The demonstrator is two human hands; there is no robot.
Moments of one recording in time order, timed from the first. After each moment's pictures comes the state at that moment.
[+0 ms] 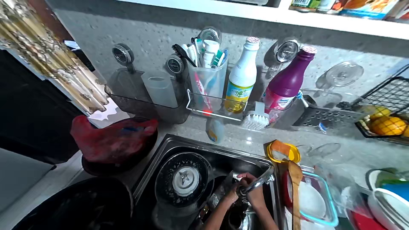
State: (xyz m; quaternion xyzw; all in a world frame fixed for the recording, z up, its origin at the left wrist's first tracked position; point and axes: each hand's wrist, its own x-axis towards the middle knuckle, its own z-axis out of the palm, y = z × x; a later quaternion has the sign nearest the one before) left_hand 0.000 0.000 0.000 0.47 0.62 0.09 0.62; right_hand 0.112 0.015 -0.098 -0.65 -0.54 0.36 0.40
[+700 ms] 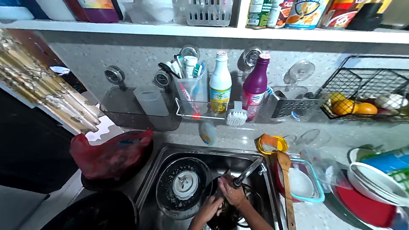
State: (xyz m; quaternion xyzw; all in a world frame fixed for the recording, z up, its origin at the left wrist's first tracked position) left_hand -0.088 -0.031 -0.090 0.62 0.54 0.08 0.57; right_hand 0.059 0.001 -0.132 -0.56 -0.75 0.10 0.34
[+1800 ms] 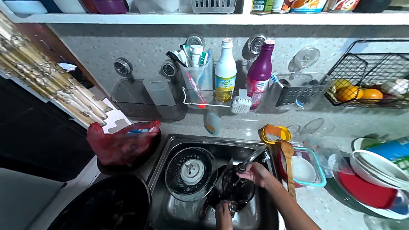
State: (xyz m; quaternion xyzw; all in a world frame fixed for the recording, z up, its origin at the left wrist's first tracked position) left_hand -0.044 -0.127 -0.138 0.38 0.69 0.32 0.52; right_hand 0.114 0.001 -0.029 -0.58 -0.12 0.70 0.40
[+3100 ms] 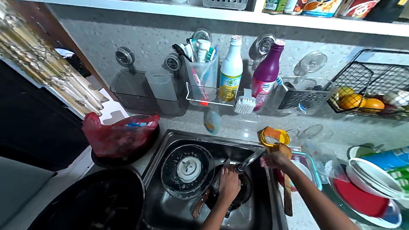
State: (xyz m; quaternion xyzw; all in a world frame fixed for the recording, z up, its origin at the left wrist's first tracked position) left_hand -0.007 -0.013 -0.078 0.77 0.58 -0.02 0.27; right_hand 0.212 0.046 -0.023 -0.74 -0.30 0.54 0.26
